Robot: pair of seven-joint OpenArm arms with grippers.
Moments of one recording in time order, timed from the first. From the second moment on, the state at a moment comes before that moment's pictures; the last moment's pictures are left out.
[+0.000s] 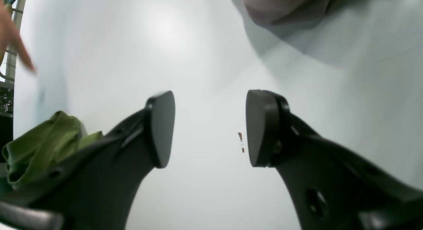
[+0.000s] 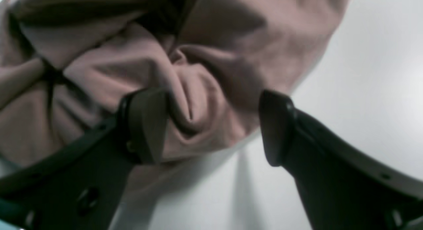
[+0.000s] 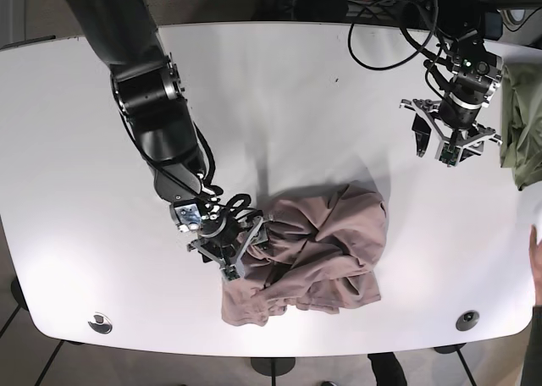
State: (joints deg) left arm 11.1 -3.0 -29.7 111.8 5.3 -40.4 36.6; right arm 38.6 -1.0 -17.0 32.7 9.5 14.3 -11.9
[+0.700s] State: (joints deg) left arm 11.1 -3.3 -29.7 111.5 5.4 -40.4 36.6; right arm 2.7 5.6 -19.2 81.2 9.5 16.5 -25.1
